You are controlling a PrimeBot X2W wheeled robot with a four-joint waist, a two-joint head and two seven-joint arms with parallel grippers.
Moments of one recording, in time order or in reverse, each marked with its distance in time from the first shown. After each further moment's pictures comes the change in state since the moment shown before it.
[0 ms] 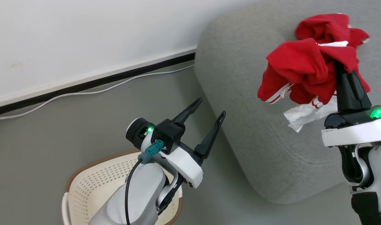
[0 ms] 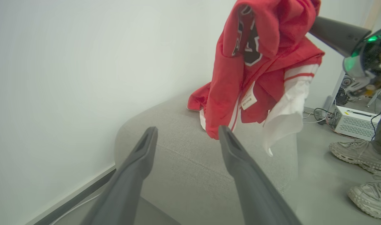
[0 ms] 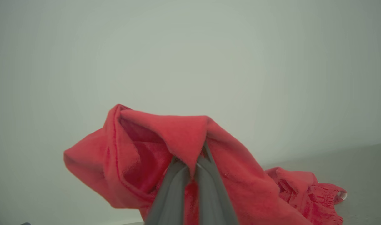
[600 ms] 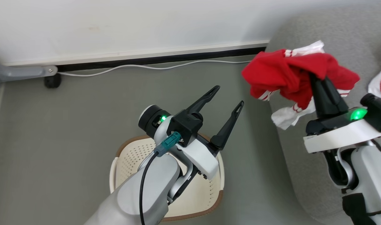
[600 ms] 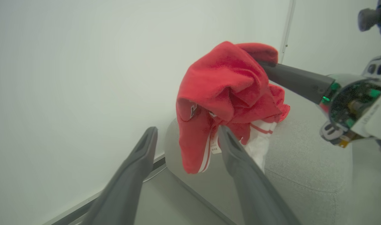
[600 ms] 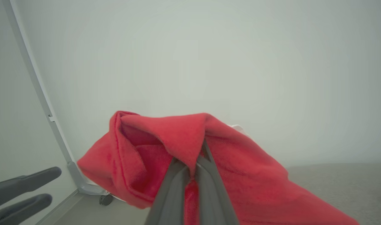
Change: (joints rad) left arm -0.101 -0.001 -0.128 -0.035 -0.068 0.088 0.001; right arm -0.022 -0.017 0.139 0.049 -0.008 0.000 0.000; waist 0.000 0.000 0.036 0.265
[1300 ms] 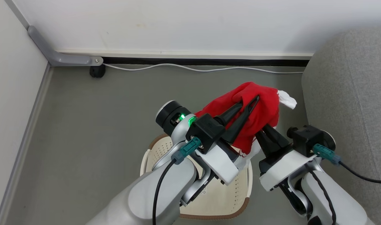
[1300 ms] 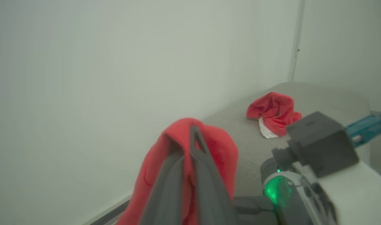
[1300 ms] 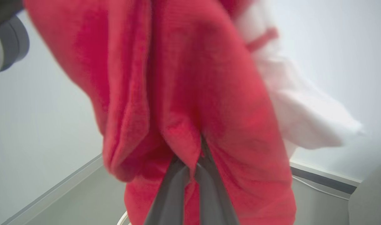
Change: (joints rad) left arm -0.035 0.001 -0.094 -0.099 -0.016 0.041 0.013; right arm -0.008 0.040 0.281 0.192 -0.035 0.000 0.000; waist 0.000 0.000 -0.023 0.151
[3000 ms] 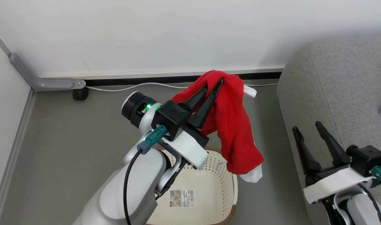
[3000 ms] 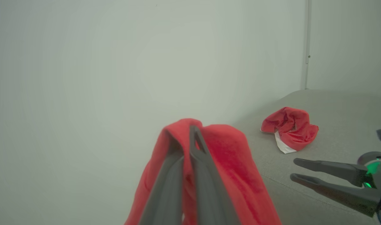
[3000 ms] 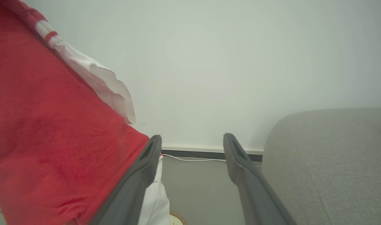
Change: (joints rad) left arm 0.096 0.032 0.261 -0.075 0.159 -0.079 0.083; right arm 0.232 -0.070 -0.278 -0.125 0.049 0.000 0.000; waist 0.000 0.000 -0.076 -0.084
